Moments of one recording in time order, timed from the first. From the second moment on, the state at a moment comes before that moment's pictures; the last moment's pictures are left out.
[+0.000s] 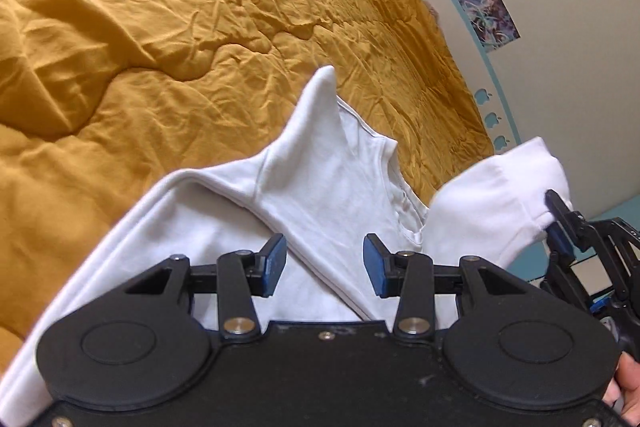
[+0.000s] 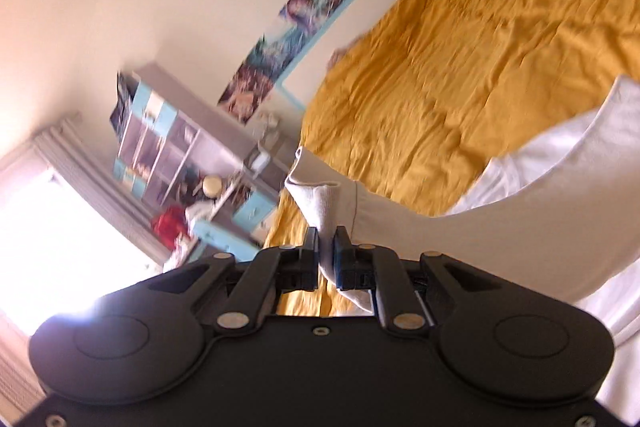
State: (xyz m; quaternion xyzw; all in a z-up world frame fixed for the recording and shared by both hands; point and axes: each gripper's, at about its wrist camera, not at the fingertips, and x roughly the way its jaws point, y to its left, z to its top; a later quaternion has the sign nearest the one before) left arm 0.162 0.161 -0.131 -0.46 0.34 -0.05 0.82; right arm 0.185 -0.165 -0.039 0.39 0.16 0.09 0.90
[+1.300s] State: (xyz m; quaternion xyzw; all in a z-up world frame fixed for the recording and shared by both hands) left arm 0.237 0.107 -0.135 -0.37 0.38 -0.06 0.85; right arm 0.113 -0.366 -0.186 0.60 0.22 -0.10 0.77
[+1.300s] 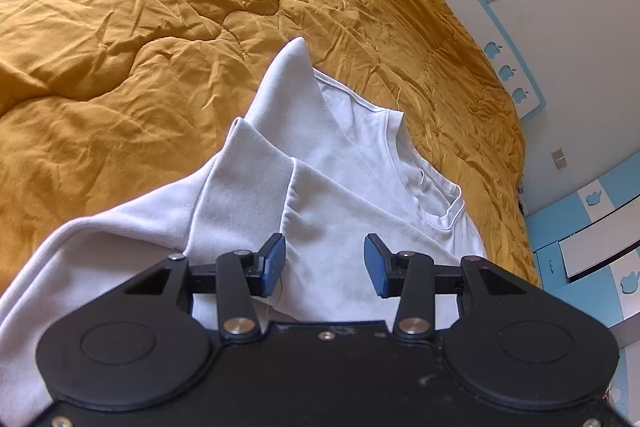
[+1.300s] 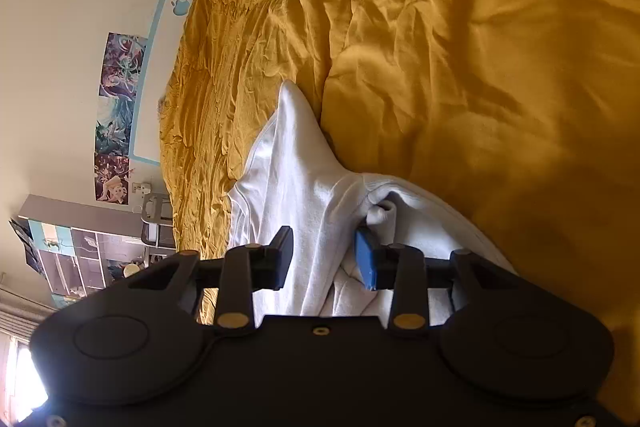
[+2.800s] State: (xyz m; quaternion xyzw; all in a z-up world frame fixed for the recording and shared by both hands) left arm 0.223 0.069 -0.128 -0.31 0.39 -0.12 0.86; right arm 0.159 -0.306 -0.139 0.46 0.27 0.04 0.84
